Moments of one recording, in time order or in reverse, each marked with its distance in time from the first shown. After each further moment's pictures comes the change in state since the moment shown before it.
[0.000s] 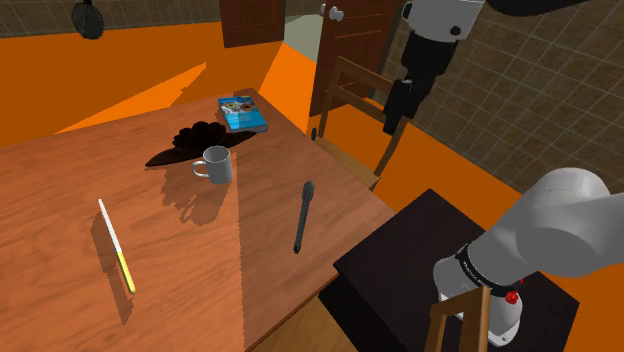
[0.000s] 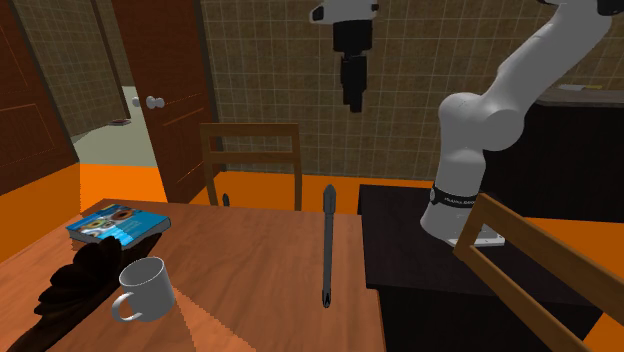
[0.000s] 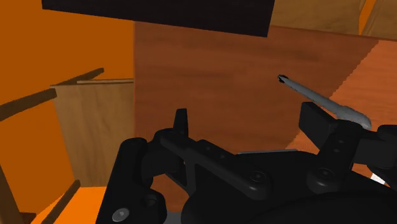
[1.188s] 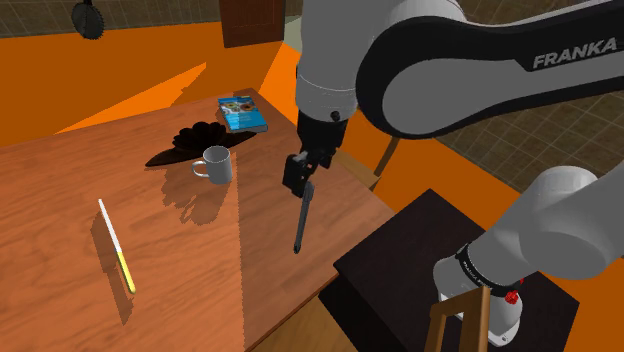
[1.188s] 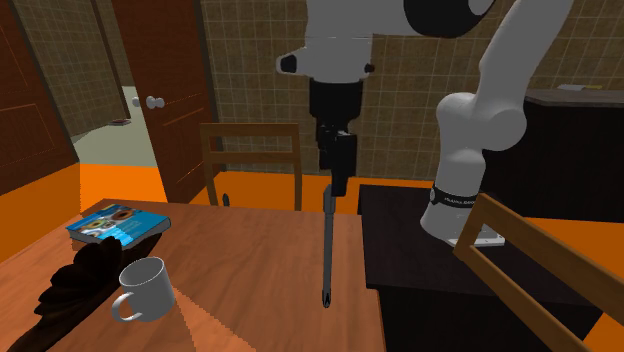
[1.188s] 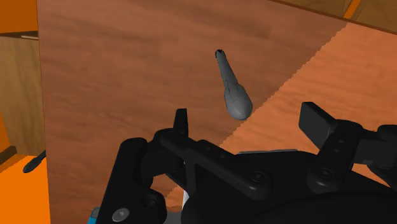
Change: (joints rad) arm 0.077 0.379 0.352 0.112 -0.003 0.339 0.279
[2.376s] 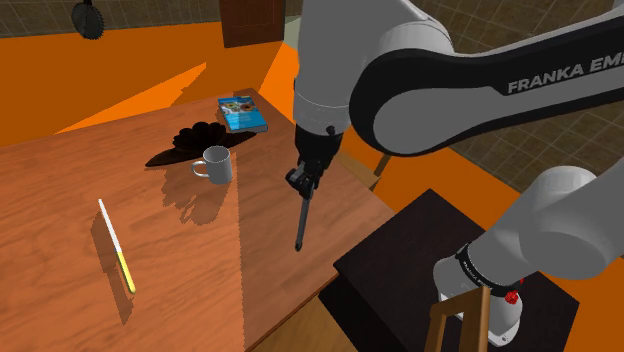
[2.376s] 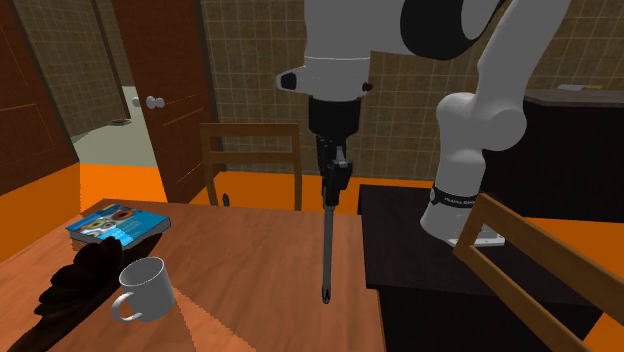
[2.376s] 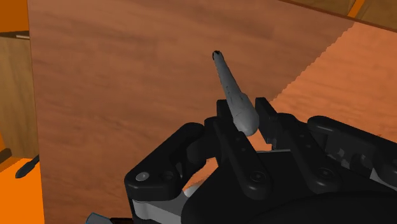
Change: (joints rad) arm -0.002 0.028 0.013 -0.036 -0.007 0.063 0.009
